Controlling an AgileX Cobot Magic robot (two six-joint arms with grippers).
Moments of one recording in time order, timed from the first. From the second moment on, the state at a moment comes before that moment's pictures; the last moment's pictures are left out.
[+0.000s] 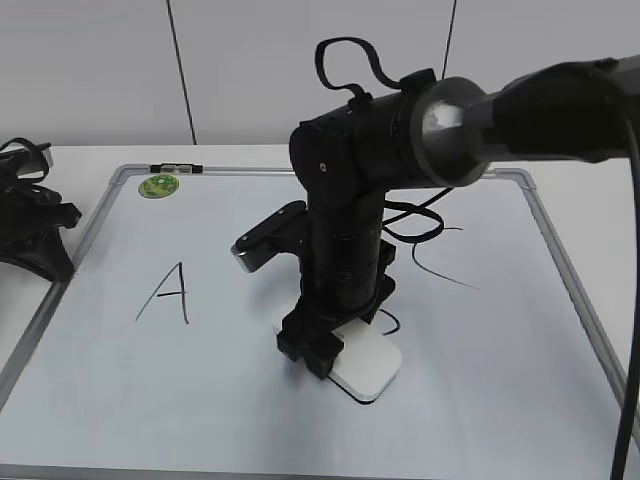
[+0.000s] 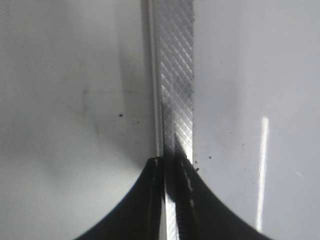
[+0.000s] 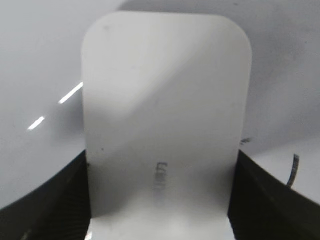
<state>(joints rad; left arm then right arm) 0.10 2.15 -1.46 -0.38 0.92 0.36 0.70 2.15 -1.55 0.02 1.04 -0.20</state>
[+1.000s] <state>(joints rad) 0.10 2.16 -1.46 -0.42 0.92 0.34 0.48 2.15 -1.56 0.03 0.99 -0.20</state>
